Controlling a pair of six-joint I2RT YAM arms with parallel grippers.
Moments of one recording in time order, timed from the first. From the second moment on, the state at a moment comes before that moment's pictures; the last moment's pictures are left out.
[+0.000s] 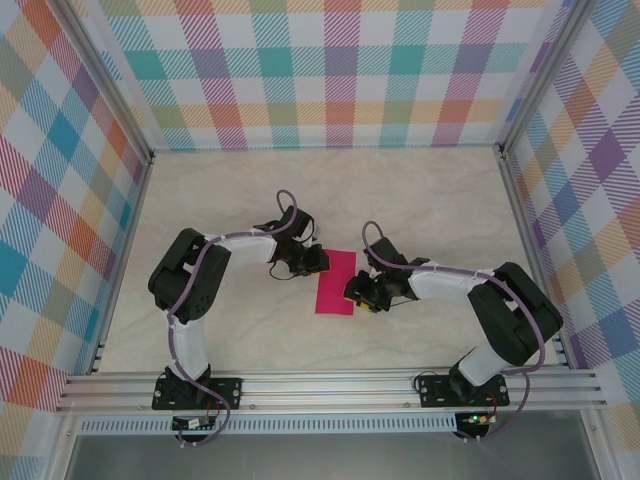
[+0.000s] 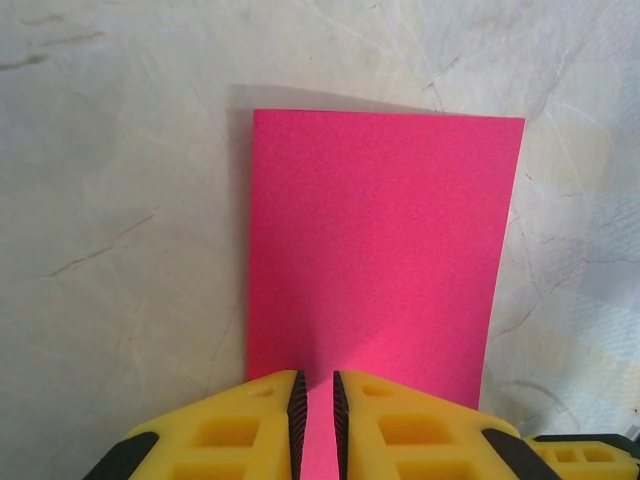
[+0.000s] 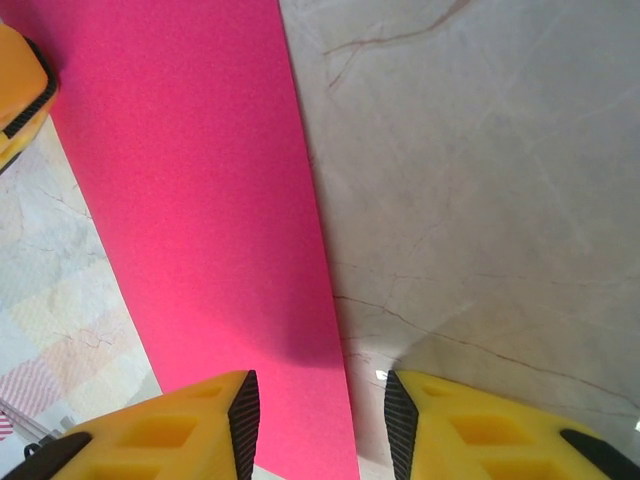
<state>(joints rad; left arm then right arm) -0.57 1.93 1.13 -0.28 0.45 -0.66 0.67 1.56 0.70 -0.24 -0.38 1.03</state>
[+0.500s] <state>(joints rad) -0.57 1.93 1.12 -0.28 0.45 -0.66 0.66 1.56 0.70 -0.15 -0.44 1.03</state>
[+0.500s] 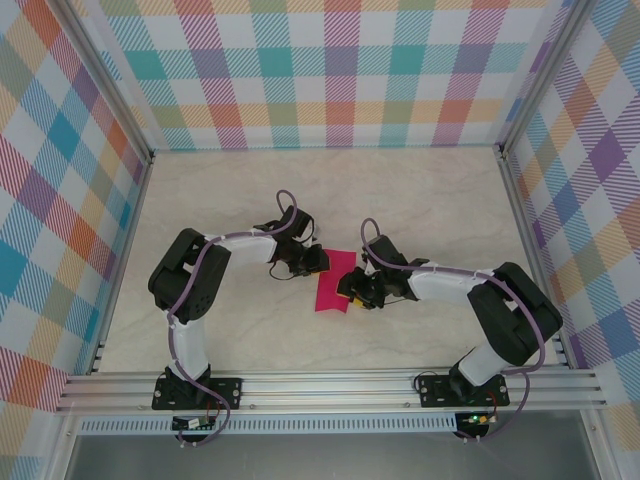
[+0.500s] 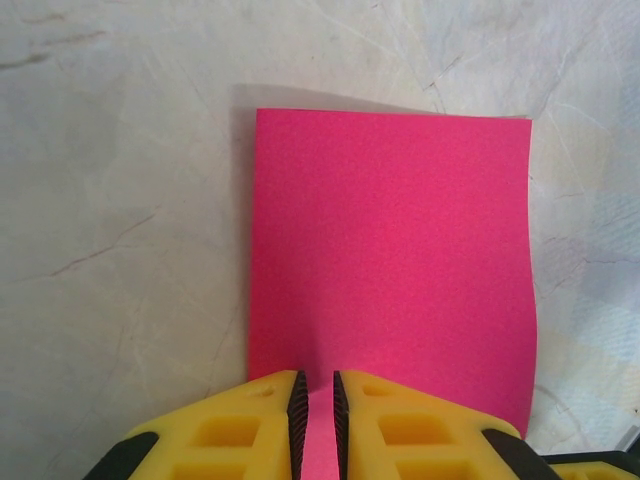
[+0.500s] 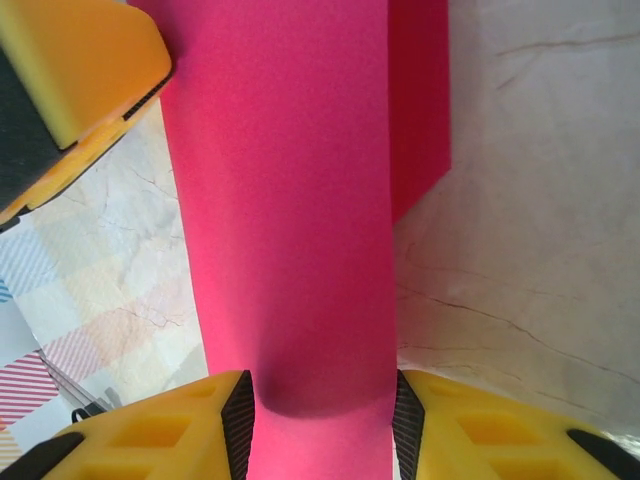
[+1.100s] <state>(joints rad) -0.57 1.93 1.12 -0.28 0.45 -0.65 0.59 1.61 0.75 -0.10 -0.50 1.01</state>
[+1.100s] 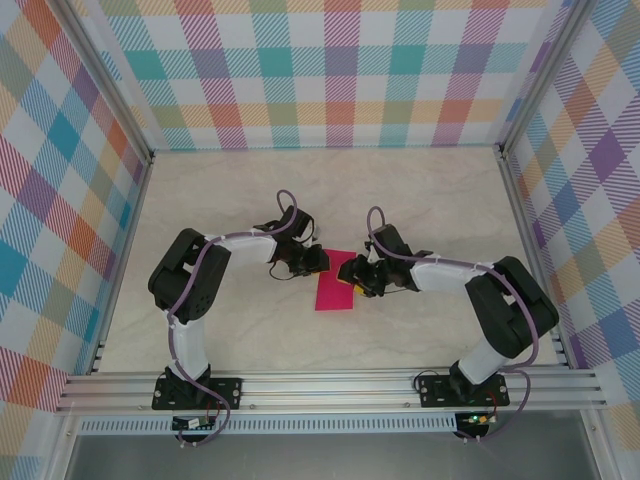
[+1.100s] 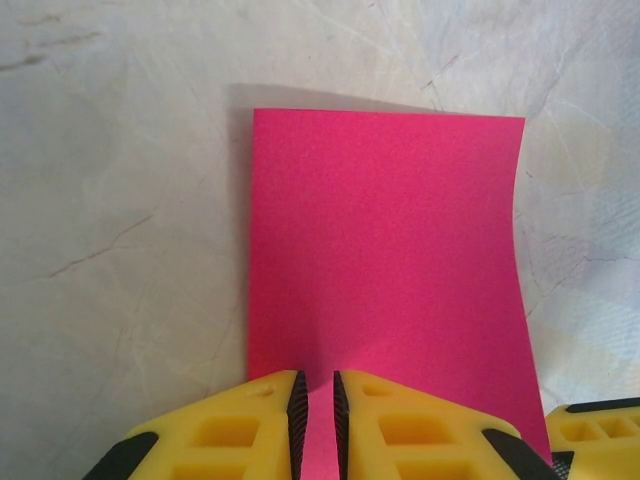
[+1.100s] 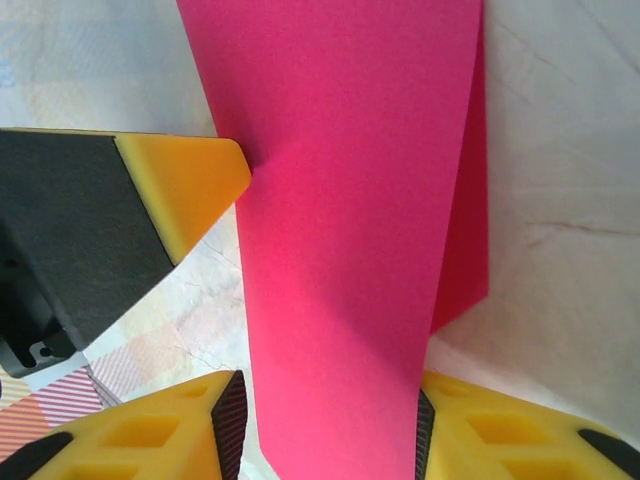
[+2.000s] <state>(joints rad) -0.91 1.41 0.84 -0.35 0.17 -0.38 0.58 1.71 0.88 -0.29 -0.51 0.96</state>
